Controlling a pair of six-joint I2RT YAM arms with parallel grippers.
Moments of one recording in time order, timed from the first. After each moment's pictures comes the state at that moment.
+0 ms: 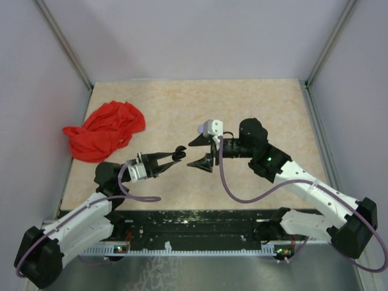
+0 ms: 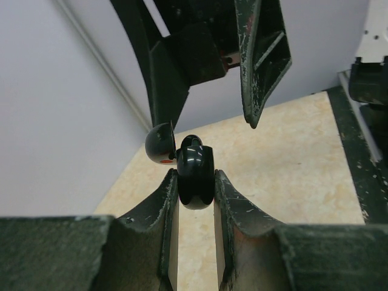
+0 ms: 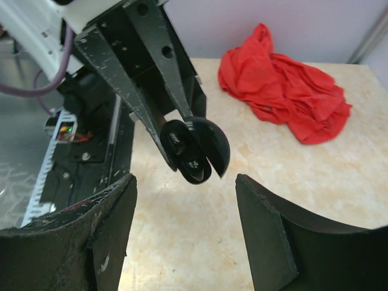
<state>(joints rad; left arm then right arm) -0.56 0.81 0.30 0.99 0.77 0.17 0.78 1.06 0.93 0.02 -0.70 -0.19</state>
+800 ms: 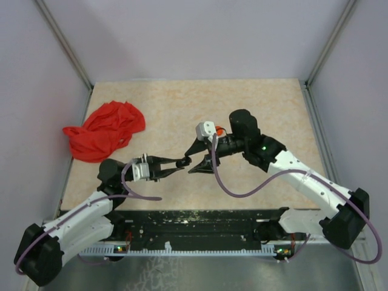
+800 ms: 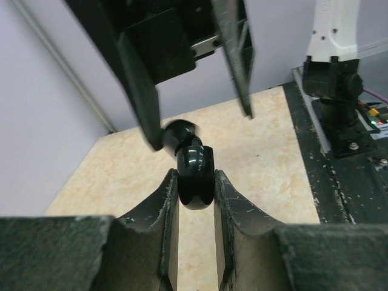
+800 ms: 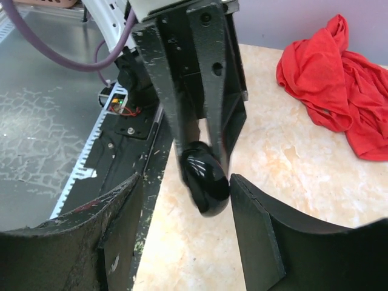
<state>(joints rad) -0.57 0.84 0.32 0.91 0.92 0.13 0.76 1.19 1.08 -0.22 -0.98 -0.35</state>
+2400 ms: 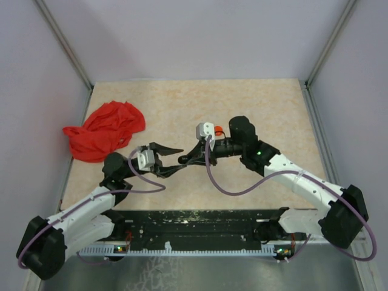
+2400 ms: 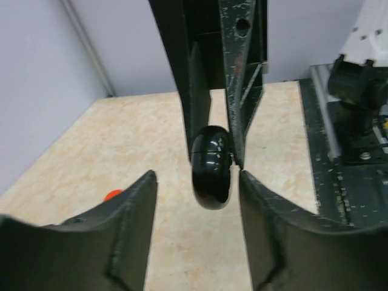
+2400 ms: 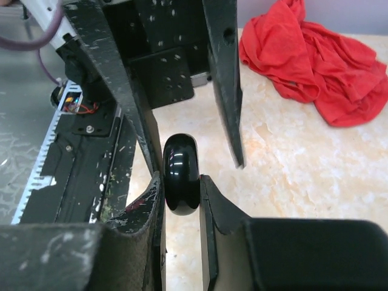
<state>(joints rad) -0.56 0.92 0.35 0.86 0.83 0.04 0.75 1.19 0.94 -0.02 -0.84 -0.30</state>
